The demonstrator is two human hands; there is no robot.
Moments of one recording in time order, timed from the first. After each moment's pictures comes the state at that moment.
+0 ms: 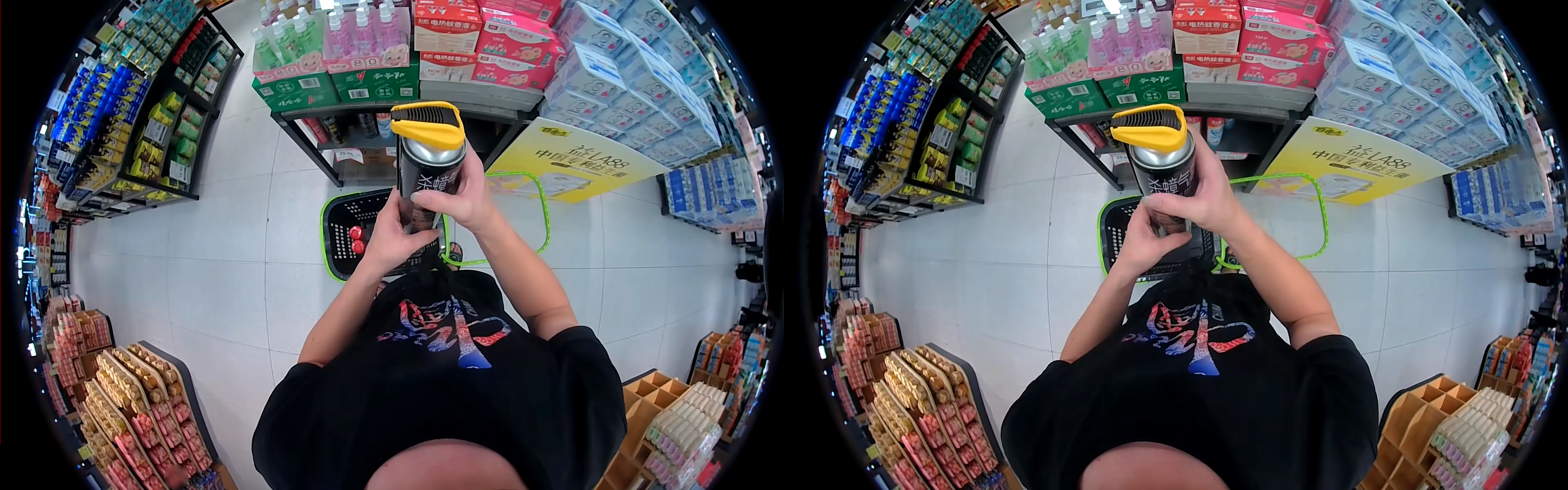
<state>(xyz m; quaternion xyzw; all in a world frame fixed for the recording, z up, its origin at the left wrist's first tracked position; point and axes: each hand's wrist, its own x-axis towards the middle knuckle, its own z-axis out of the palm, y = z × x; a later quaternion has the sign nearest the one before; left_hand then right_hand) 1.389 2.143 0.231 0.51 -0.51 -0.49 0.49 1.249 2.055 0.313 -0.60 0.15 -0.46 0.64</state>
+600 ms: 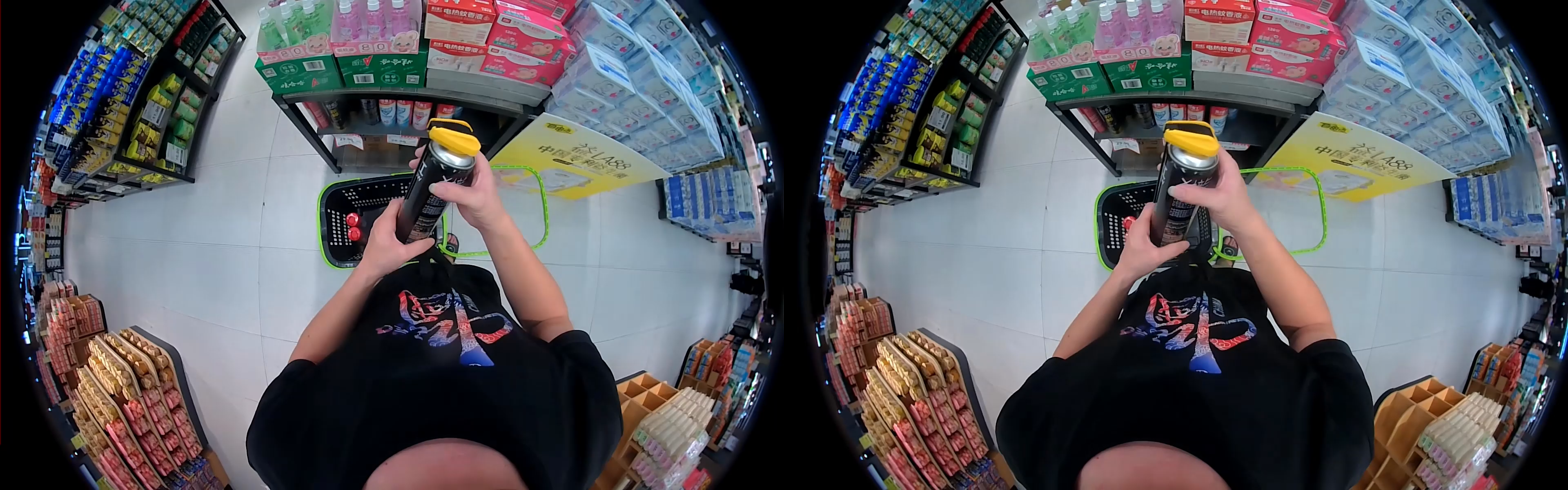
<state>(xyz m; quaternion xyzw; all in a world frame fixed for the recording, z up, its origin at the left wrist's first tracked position) 1.392 2.174 0.206 0.56 -0.54 -0.42 0.47 1.235 2.058 0.277 -0.49 0.19 -0.42 0.74</state>
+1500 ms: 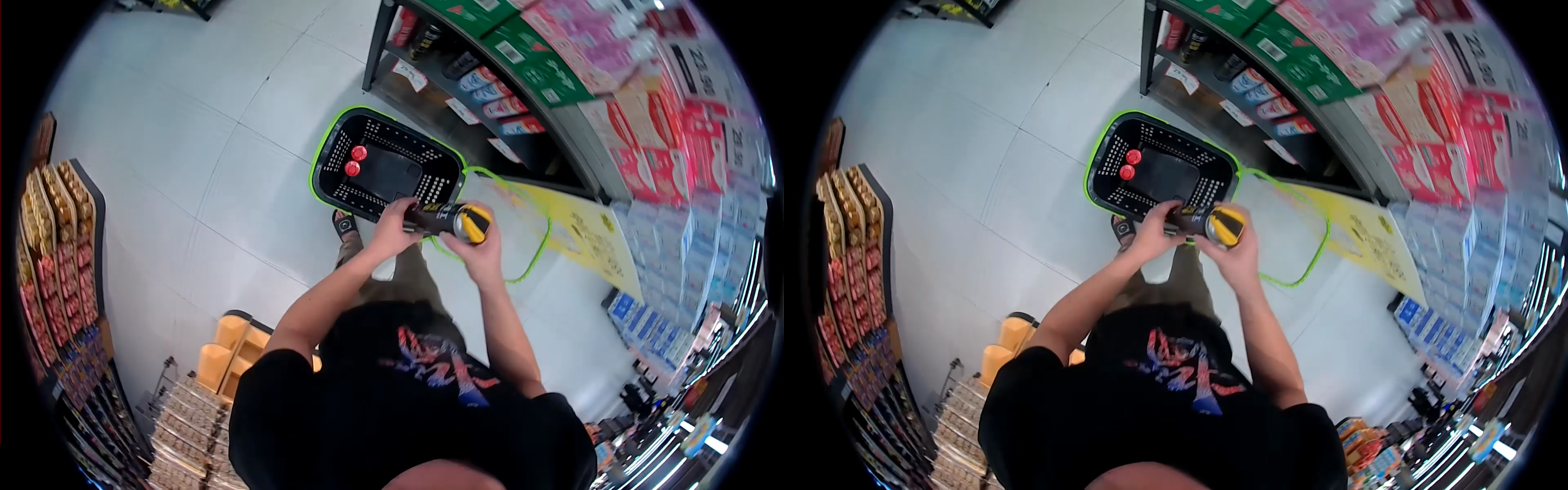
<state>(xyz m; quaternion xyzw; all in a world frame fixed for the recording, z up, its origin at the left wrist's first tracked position) 1.413 2.197 -0.007 0.70 -0.36 -0.37 0.50 1.285 2.082 0.150 -0.67 0.40 -0.20 0.60</state>
